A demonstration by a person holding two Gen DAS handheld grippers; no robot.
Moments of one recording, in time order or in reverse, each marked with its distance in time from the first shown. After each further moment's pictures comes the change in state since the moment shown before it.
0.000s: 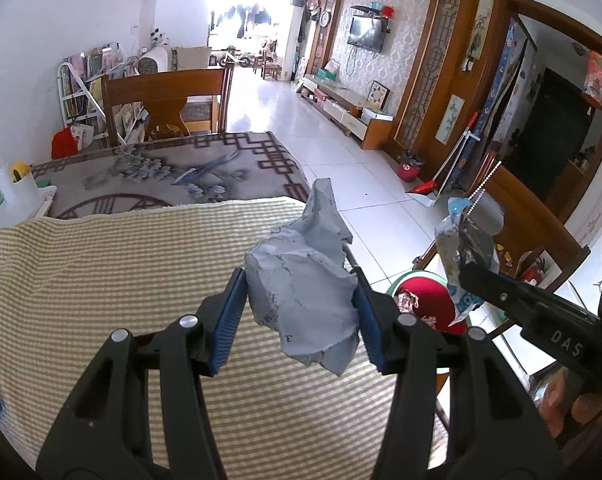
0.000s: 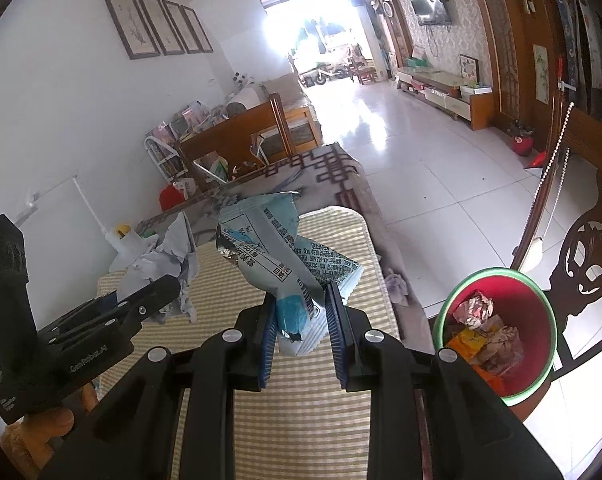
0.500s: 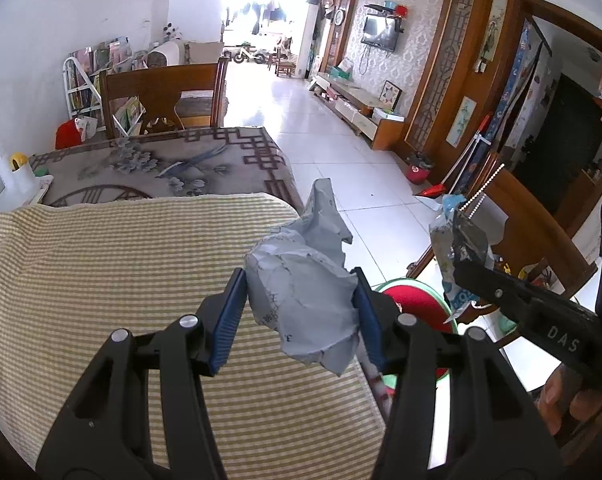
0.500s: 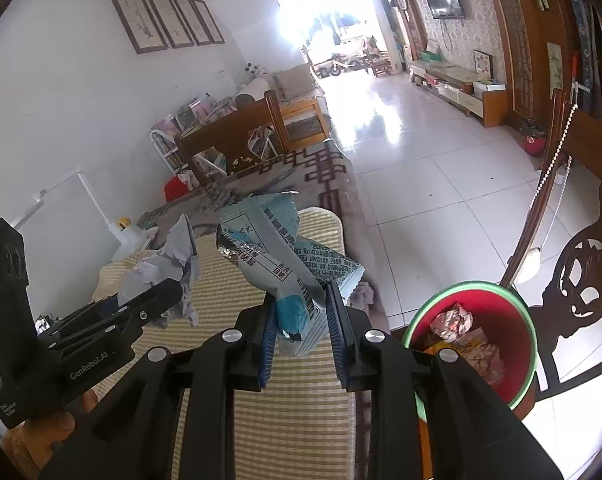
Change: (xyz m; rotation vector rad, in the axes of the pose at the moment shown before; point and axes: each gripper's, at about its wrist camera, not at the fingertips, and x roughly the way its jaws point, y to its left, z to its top) left arm 0.021 -0.067 0.002 -0.048 0.007 0.054; right arm -0.008 -0.065 0.020 -0.032 0.042 0.056
